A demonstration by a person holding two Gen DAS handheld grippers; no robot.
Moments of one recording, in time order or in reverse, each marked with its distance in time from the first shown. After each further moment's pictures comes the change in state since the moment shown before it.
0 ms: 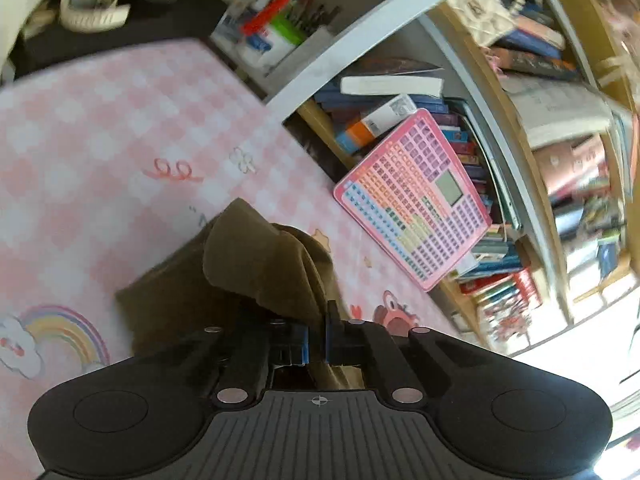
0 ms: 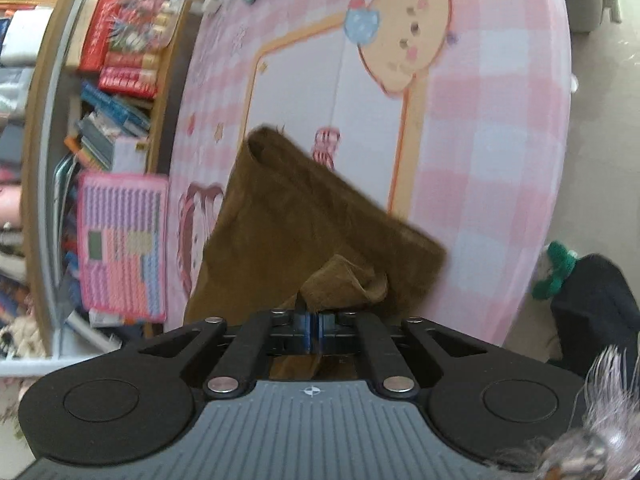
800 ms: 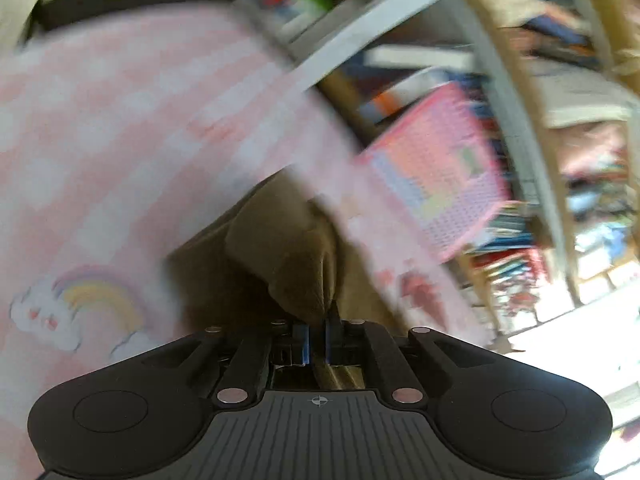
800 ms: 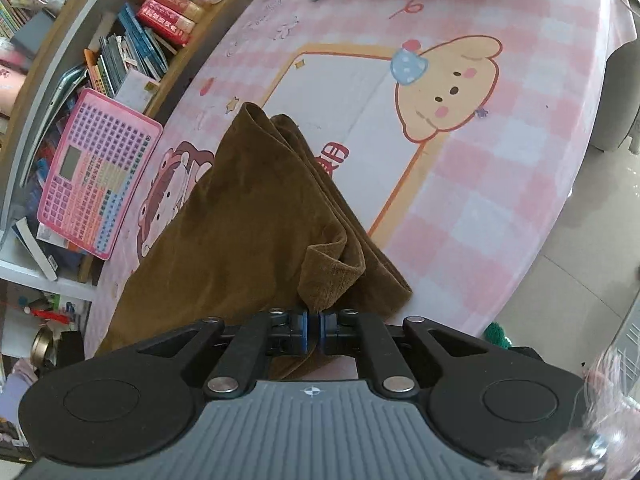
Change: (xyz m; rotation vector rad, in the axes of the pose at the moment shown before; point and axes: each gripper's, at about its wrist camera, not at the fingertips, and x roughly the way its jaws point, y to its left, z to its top) left arm -0.010 0.025 -0.007 0.035 0.074 0.007; right arm 0.000 0.002 -0.010 -0.351 -0.001 -0.152
